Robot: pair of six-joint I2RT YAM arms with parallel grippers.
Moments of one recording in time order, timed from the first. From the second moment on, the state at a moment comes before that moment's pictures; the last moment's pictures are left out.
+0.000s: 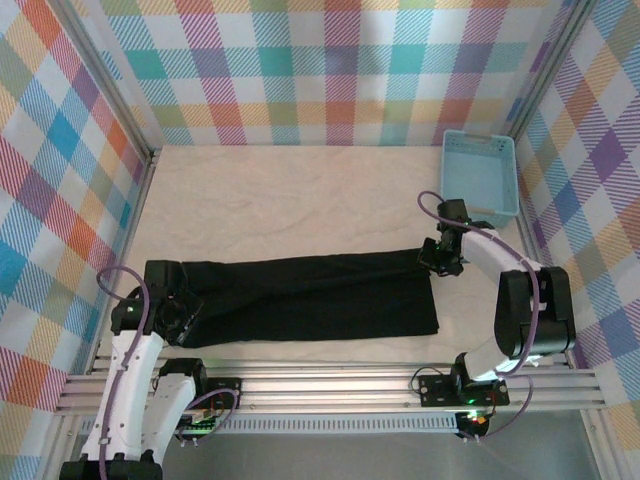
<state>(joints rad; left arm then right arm) 0.03 0.68 0.69 -1.19 -0.05 -1.02 0.10 1.52 0.91 -0.67 -0.10 0.46</state>
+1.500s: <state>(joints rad) 0.04 1.46 1.04 -0.92 0.05 -0.87 0.13 1.62 0.91 -0.61 -0.28 0.56</state>
